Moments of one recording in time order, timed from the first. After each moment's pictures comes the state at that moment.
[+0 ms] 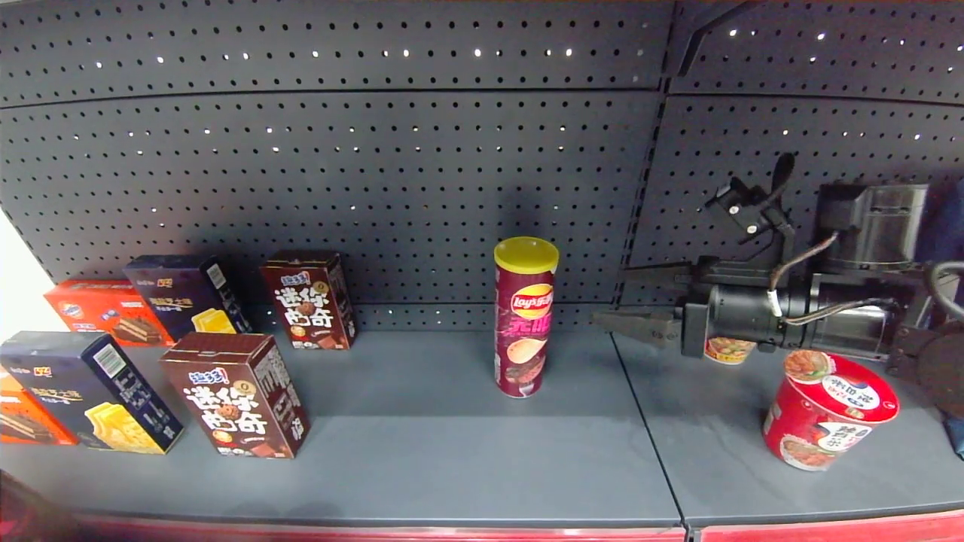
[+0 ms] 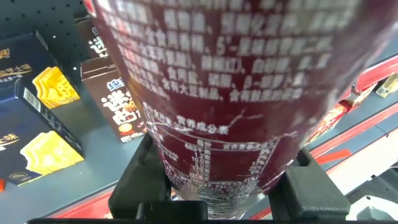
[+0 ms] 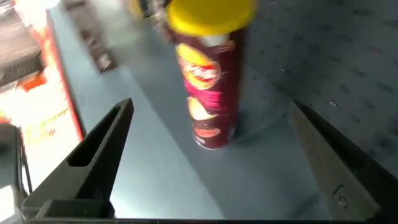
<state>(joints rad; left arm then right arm) -0.33 0.51 -0.57 0.19 -0.13 0.04 0.41 1.66 -0.94 -0.53 0.62 -0.14</state>
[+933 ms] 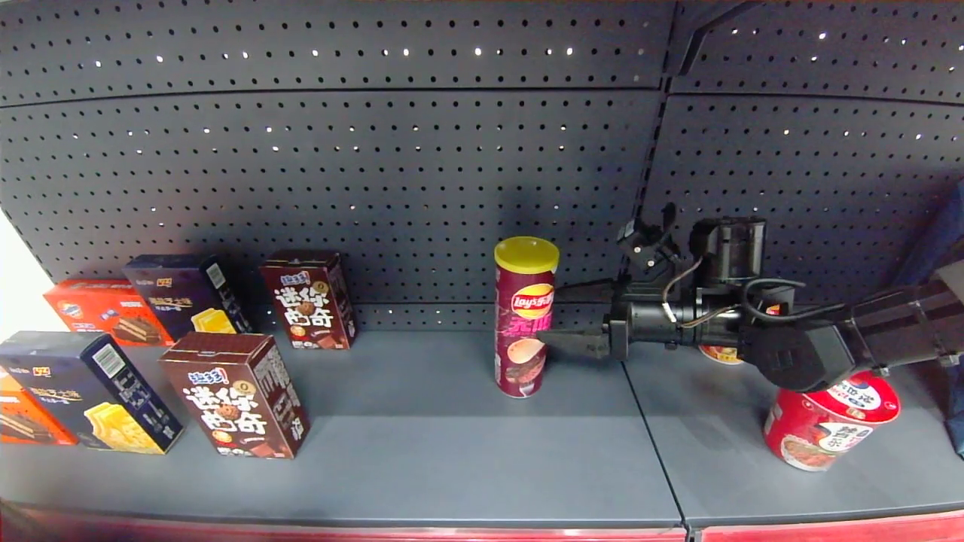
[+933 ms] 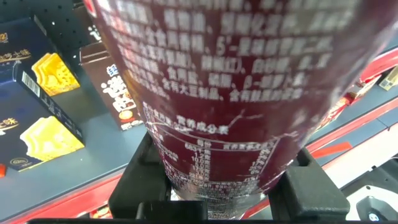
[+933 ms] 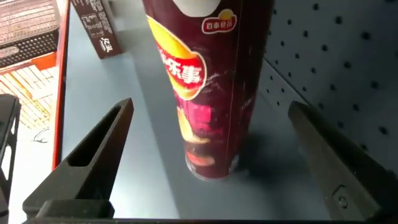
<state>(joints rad) -0.33 0.48 -0.56 0.25 -0.12 0.04 0.42 1.98 -1.14 -0.62 0.79 -0.19</state>
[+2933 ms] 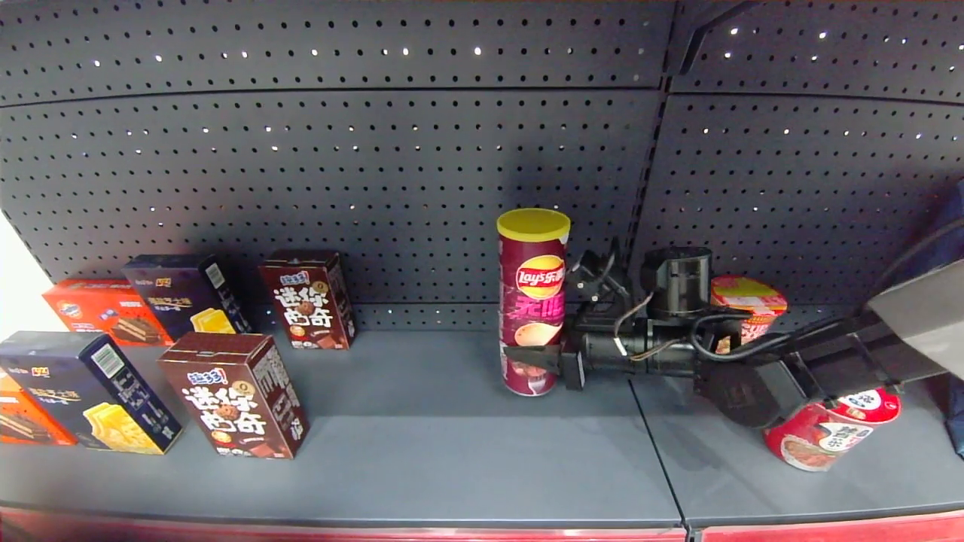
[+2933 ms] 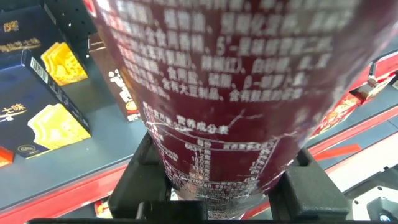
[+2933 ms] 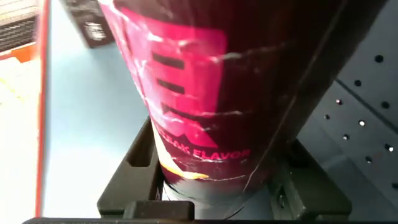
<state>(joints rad) -0.33 0.44 -0.53 0.25 -0.08 0.04 0.54 2.02 -1.09 -0.70 0.61 -0.18</state>
